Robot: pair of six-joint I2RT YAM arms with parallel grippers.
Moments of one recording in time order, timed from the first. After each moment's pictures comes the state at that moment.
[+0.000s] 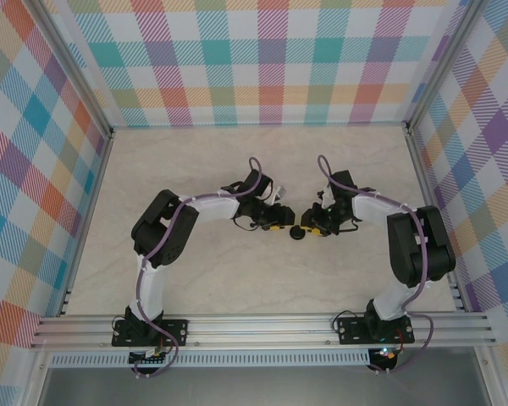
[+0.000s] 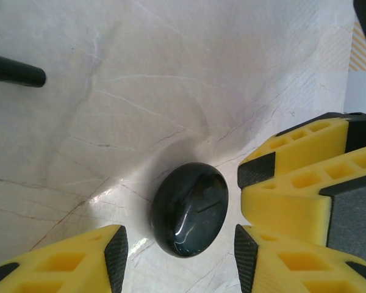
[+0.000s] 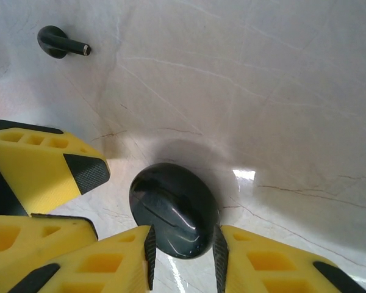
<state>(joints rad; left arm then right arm) -0.68 2.08 1.33 -0.21 0.64 -0.66 0.26 1.69 0.93 -0.52 -0.55 0.53</state>
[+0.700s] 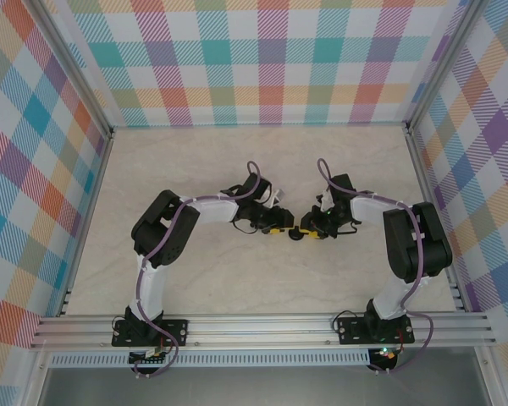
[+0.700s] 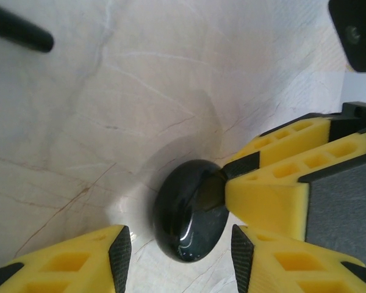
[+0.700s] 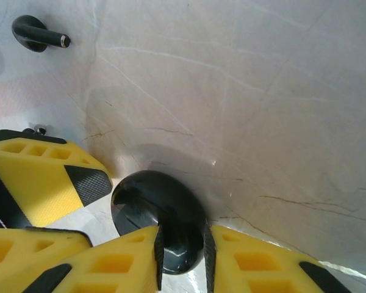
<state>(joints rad) -0.68 2.08 1.28 -0.15 0.67 -0.71 0.26 1.72 0.90 -0.46 -0.60 0.55</state>
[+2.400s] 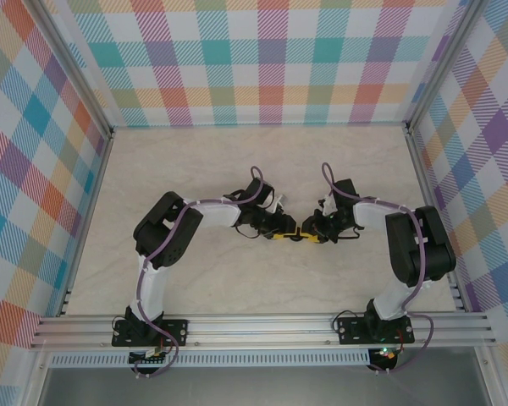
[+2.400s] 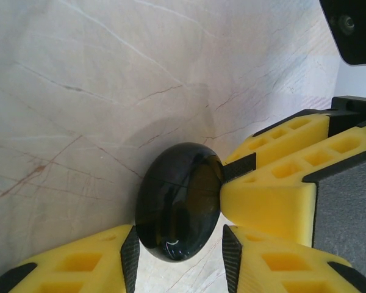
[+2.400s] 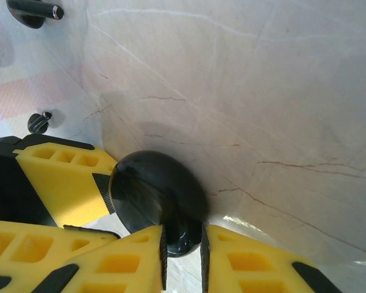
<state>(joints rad) -0.71 2.08 1.26 -0.11 0.70 -0.74 0.25 1.69 0.82 -0.41 -0.66 0.59</state>
